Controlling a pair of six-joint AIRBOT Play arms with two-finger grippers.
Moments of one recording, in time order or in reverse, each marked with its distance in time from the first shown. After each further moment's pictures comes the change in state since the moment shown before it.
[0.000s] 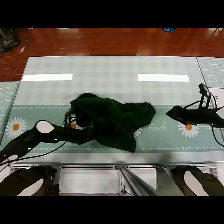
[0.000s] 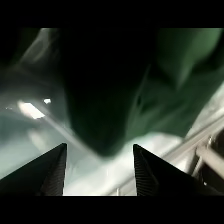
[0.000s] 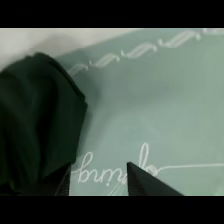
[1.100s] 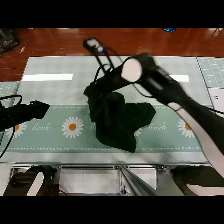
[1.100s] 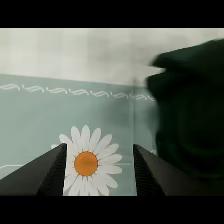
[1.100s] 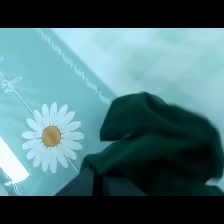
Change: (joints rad) left arm 0.488 0.563 0.317 0.720 -0.288 -0.192; right arm 0.948 -0.706 1.051 -0.135 -0.023 0.040
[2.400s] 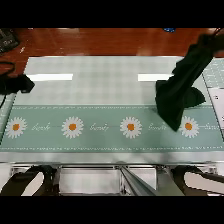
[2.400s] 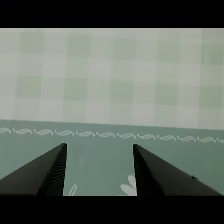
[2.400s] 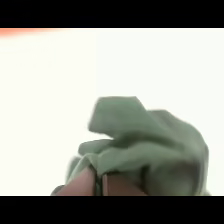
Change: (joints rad) left arm 0.003 -0.336 0.359 0.267 -0.055 0.004; right arm -0.858 0.196 0.117 -0.275 0.112 0.043
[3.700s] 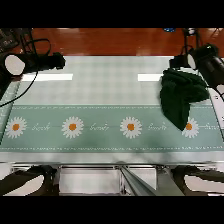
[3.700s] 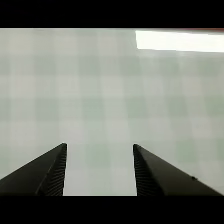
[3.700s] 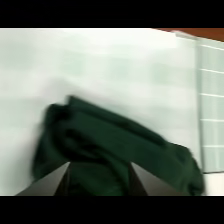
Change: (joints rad) left arm -0.203 -0.394 0.166 -0.011 0.498 -0.097; right arm 0.228 -0.085 -0.329 -0.690 -0.236 0.406
